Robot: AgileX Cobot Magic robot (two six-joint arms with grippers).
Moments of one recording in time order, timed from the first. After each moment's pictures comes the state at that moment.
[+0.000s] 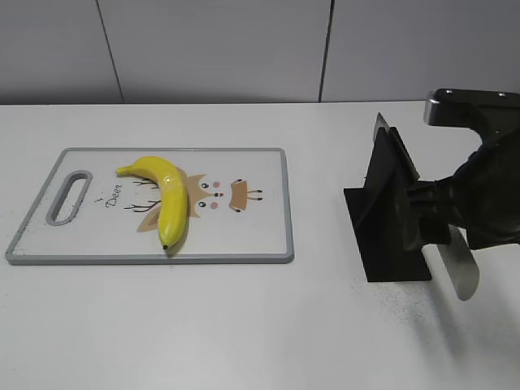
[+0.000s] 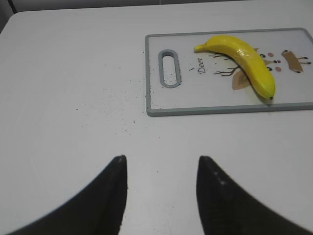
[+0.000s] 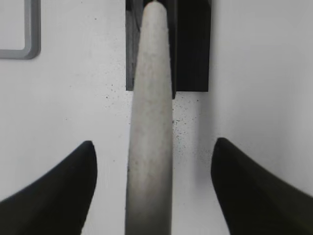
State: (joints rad) left arm 0.02 -0.01 -0.47 -0.09 1.09 0.21; right arm 0.47 1.40 -0.80 -0.07 0.70 0.52
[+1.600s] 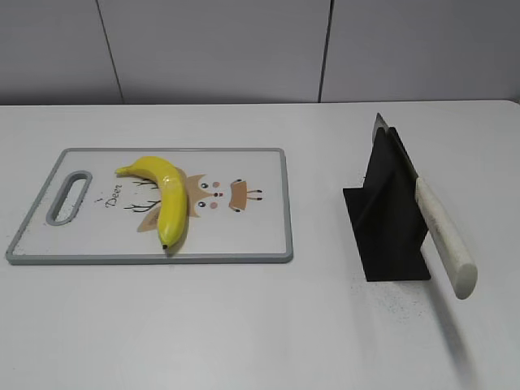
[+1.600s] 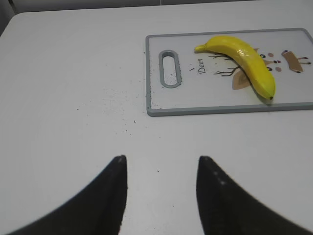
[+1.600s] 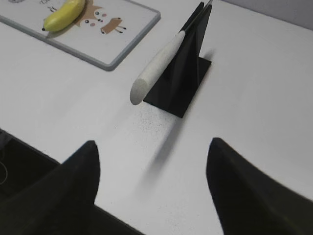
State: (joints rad) left arm 0.02 -0.01 -0.47 -0.09 1.09 0.21; right arm 0.47 0.02 -0.51 0.02 1.04 -0.05
